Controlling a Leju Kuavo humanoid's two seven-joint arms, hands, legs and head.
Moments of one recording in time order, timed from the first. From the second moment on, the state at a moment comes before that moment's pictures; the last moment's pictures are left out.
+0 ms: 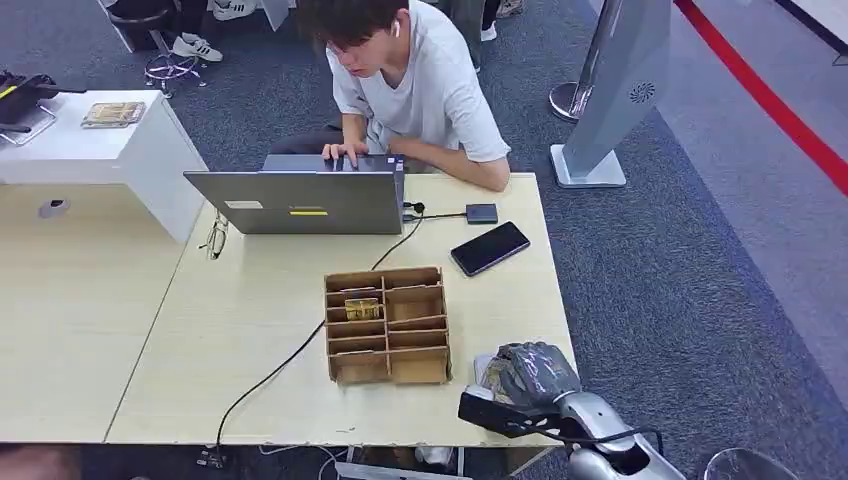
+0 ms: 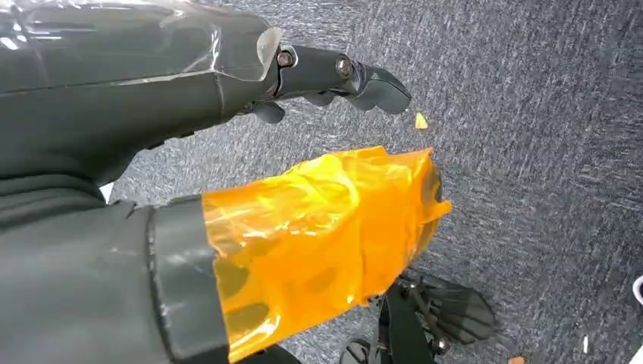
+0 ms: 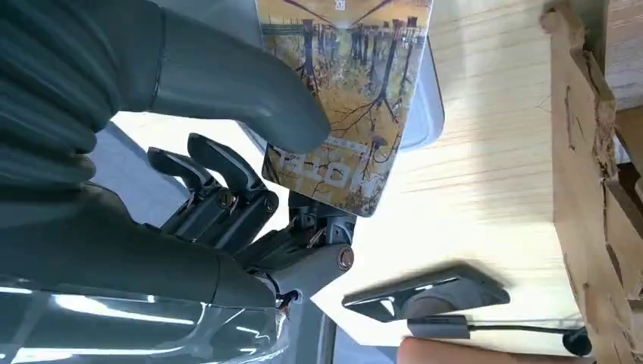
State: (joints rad) left arm -0.06 -0.21 0.98 -0.25 -0.81 0.42 -0.13; right arm -0.01 -0.31 0.51 -1.41 0.83 -0.09 0.20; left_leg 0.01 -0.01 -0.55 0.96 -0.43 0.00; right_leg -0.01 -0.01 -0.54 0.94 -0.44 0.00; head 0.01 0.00
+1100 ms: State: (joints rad) left arm -0.06 -0.21 0.96 -0.25 -0.82 0.42 -0.14; right arm 0.02 -0.29 0.44 -1.53 0.77 -0.13 0.11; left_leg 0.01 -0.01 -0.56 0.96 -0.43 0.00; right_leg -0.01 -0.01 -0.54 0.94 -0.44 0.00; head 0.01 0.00
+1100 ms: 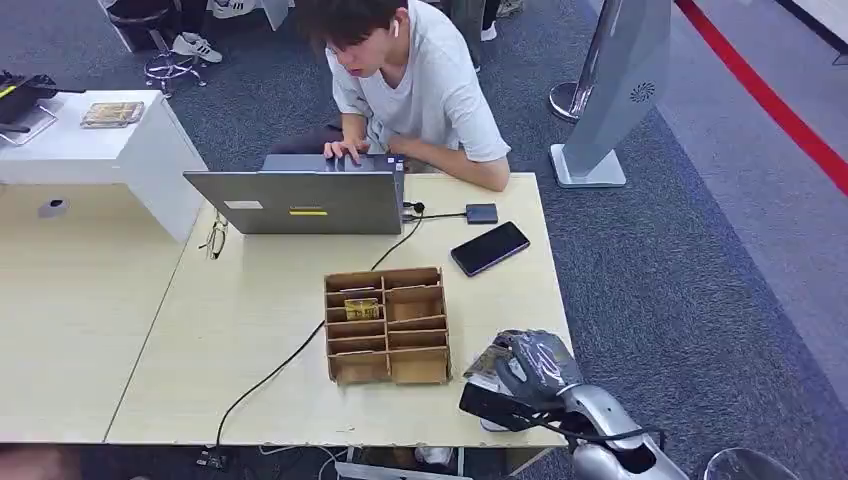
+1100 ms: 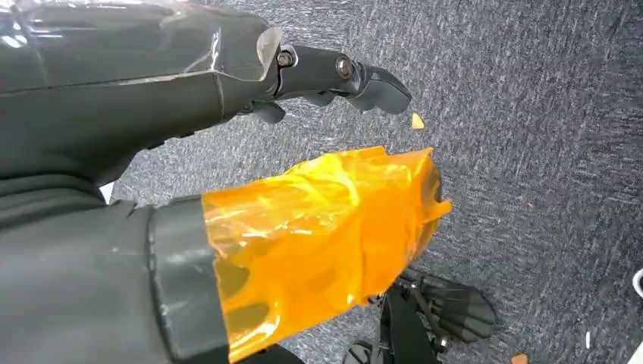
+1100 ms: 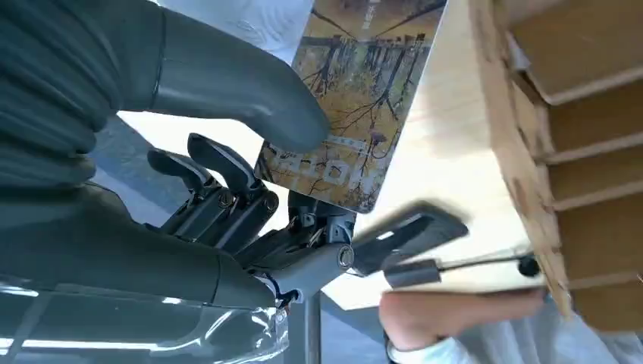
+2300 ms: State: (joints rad) left arm -0.05 -0.20 0.97 -0.25 -0.83 0.43 -0.18; right arm -0.02 -0.24 0.45 -1.74 0.00 0.16 -0.33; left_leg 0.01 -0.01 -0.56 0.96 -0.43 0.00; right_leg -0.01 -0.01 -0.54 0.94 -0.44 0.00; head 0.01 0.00
